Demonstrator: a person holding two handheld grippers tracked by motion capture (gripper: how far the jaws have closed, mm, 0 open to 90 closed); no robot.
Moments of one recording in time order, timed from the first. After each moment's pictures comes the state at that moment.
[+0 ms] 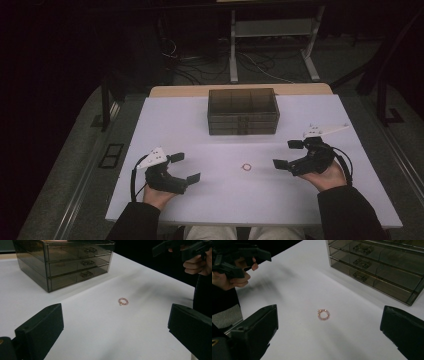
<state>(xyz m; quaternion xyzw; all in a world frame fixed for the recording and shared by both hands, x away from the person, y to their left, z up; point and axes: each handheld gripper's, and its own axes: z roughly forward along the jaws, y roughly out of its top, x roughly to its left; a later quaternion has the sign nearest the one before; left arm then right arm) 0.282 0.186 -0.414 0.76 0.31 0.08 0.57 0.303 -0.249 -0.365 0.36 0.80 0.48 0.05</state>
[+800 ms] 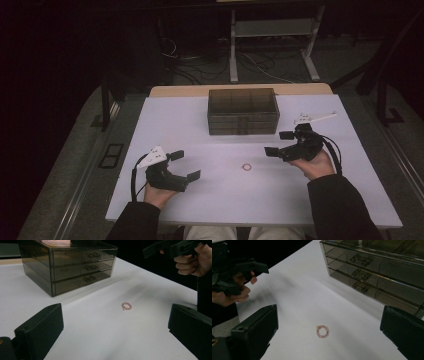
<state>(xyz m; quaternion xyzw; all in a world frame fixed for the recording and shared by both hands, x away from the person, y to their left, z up) 0.286 0.186 -0.415 0.74 0.31 0.09 0.58 0.337 -0.233 -0.365 0.38 0.79 0.49 0.02</state>
